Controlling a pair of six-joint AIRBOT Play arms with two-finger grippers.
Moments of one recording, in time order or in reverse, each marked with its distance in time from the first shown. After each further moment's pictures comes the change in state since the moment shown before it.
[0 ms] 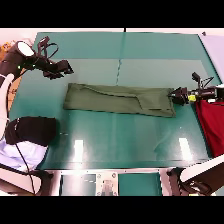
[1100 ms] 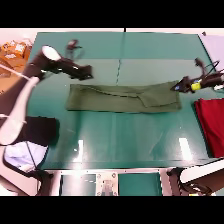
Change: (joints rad) left arm -0.248 -0.065 -0.002 -0.187 0.082 0.143; right arm 0.087 0.150 0.149 -0.111 0.048 0.186
